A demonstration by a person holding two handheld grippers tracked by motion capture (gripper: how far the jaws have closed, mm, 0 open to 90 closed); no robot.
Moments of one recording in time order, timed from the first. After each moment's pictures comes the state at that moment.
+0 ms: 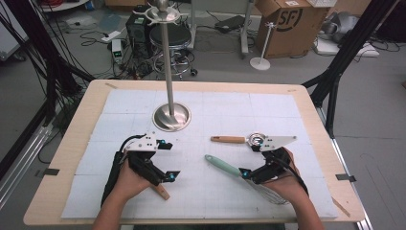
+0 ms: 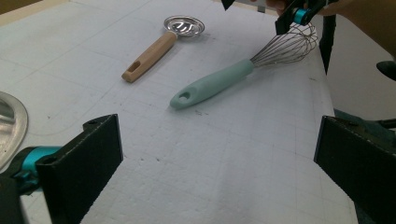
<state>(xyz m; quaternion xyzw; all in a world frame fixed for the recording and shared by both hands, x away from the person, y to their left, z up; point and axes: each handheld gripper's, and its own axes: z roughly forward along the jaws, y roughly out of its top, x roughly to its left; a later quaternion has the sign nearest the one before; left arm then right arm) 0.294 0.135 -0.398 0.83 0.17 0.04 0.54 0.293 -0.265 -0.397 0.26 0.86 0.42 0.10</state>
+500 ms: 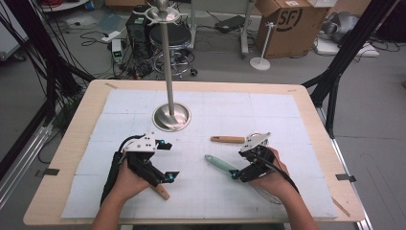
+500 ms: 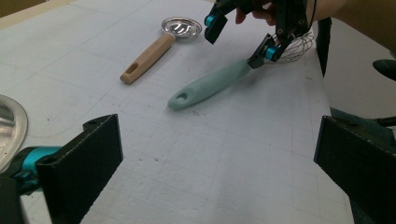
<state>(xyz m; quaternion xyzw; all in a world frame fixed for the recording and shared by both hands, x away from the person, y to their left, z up) 0.291 0.136 -0.396 0.83 0.16 0.04 0.54 0.306 -0.229 -0.409 0.25 0.91 0.32 0.07</state>
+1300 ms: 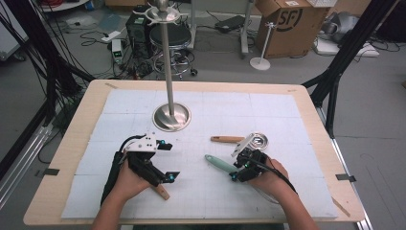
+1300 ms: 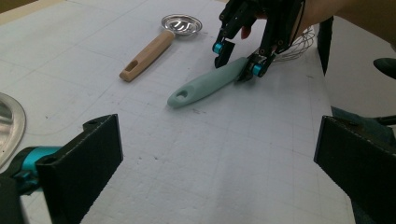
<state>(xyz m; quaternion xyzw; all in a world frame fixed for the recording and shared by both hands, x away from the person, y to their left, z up) 0.292 0.135 -0.397 0.83 0.16 0.04 0.53 0.311 -0.211 -0.421 0.23 0.95 0.22 0.04</state>
